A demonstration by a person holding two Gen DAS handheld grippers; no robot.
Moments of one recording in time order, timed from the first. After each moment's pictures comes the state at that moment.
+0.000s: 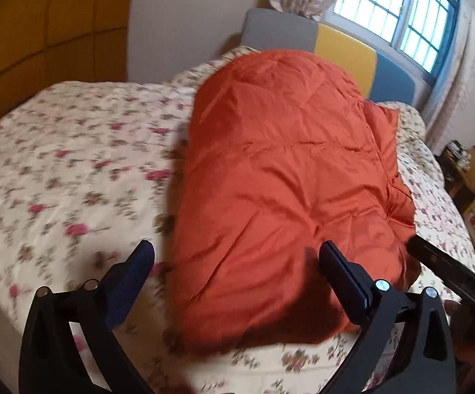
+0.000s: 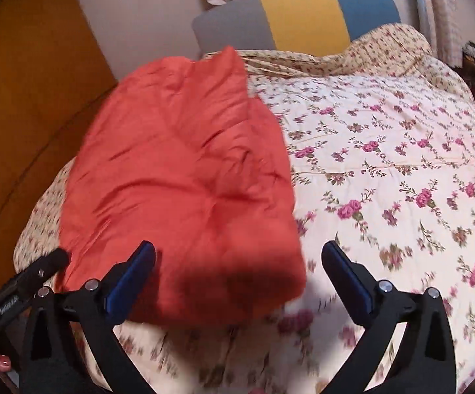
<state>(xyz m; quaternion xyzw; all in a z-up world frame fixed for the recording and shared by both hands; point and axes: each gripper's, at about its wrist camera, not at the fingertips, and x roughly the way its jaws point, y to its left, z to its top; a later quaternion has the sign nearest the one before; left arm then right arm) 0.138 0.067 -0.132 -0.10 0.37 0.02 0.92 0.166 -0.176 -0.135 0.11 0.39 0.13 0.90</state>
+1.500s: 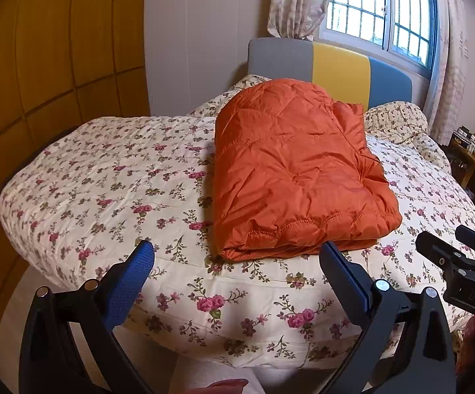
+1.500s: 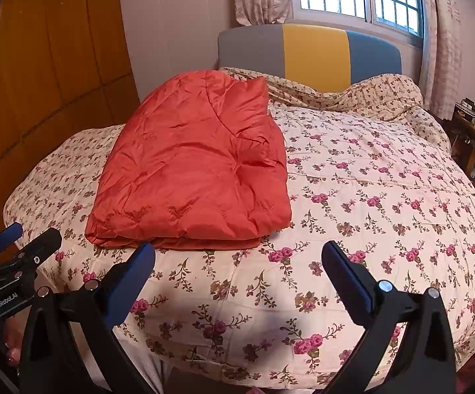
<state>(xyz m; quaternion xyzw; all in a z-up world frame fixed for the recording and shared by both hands) 0.028 0.039 -0.099 -0.04 0.32 0.06 0.94 0.055 -0.155 -0.093 0.02 0.35 0.11 0.93</state>
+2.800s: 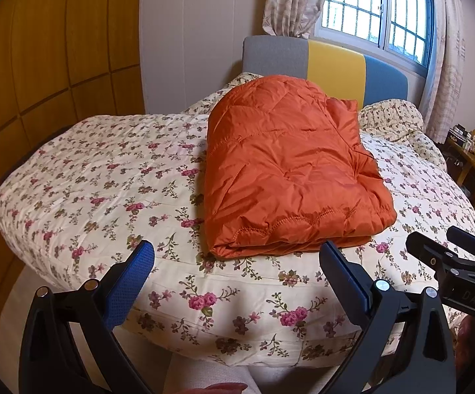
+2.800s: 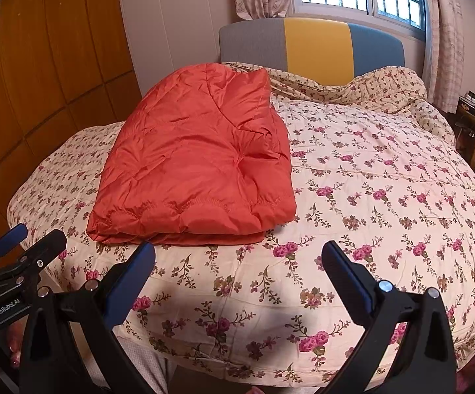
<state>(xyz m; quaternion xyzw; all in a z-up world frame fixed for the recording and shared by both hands) 0.028 0.035 -0.101 -0.04 0.33 0.05 0.94 0.058 -0.153 -0.099 0.03 0.37 0.12 0.92</state>
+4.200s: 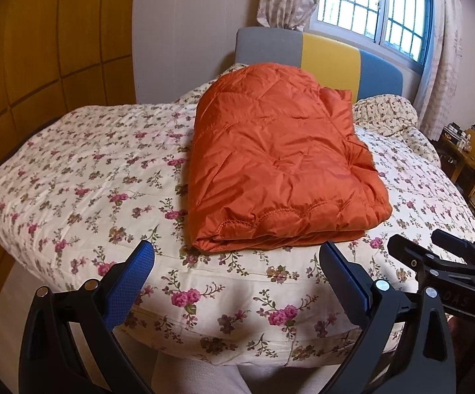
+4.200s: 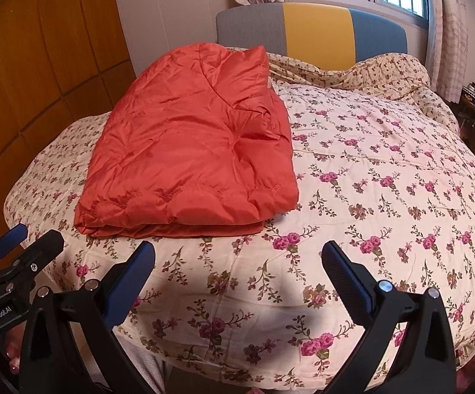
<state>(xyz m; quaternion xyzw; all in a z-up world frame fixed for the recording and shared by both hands) 0.041 0.028 -0.113 -0.05 0.35 0.03 0.94 0.080 -0.144 -0.116 0.04 0.40 0.11 0.91</state>
